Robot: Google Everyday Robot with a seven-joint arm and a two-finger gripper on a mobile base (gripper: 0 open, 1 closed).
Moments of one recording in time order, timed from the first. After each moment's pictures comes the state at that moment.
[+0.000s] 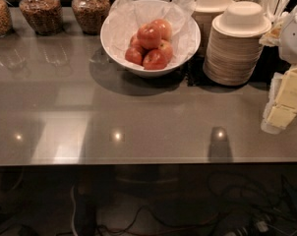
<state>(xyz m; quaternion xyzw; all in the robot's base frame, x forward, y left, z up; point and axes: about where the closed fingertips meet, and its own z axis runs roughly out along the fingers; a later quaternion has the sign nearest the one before) 0.438 -0.217 0.976 -0.60 0.78 -0.03 0.16</state>
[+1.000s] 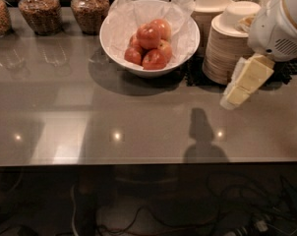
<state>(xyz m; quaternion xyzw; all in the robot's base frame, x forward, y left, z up) 0.501 -0.178 0.974 -0.59 0.76 0.00 0.28</state>
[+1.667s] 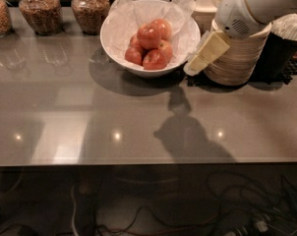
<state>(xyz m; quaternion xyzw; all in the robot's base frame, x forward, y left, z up) 0.592 -0.136 0.990 -0.54 0.74 0.01 0.39</state>
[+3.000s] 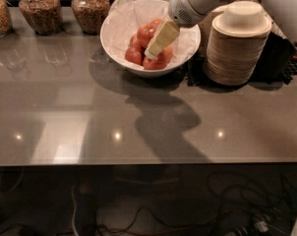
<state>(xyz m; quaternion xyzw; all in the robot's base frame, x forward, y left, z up) 0.696 -0.048 0.963 -0.55 0.74 0.06 0.39</state>
